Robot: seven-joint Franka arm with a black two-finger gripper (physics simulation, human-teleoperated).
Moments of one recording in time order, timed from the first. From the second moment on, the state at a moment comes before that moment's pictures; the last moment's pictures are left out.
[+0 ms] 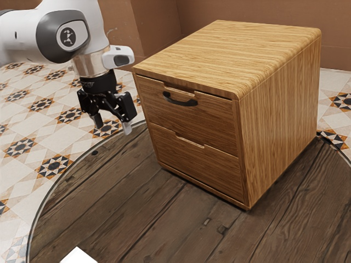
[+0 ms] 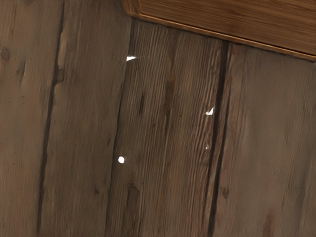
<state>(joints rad) 0.01 0.10 0.18 -1.38 -0.01 1.42 0.04</state>
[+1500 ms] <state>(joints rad) -0.10 -0.18 0.05 -1.71 0.03 1.95 -1.42</state>
